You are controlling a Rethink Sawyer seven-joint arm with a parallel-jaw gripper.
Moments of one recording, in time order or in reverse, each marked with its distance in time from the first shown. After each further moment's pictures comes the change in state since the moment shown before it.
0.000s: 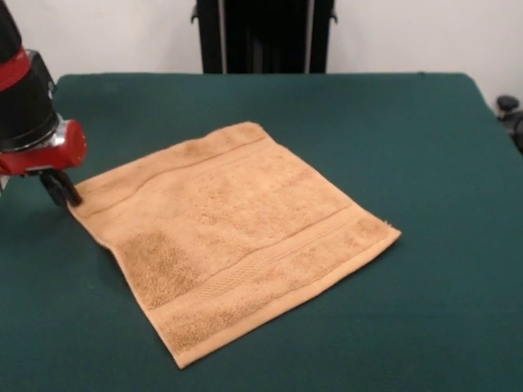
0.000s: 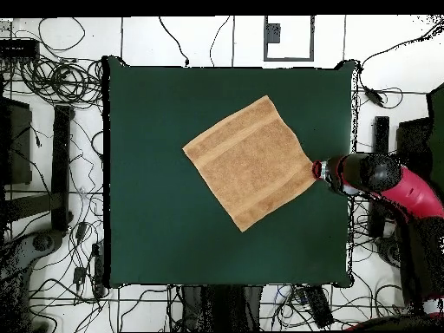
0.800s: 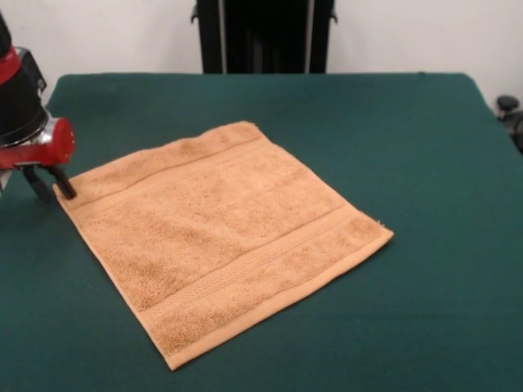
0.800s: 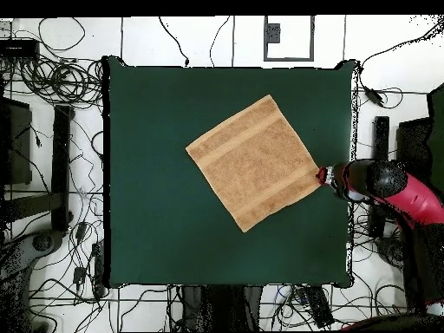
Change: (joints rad) arm 0.004 0.010 -0.061 -0.005 0.043 -0.006 0.000
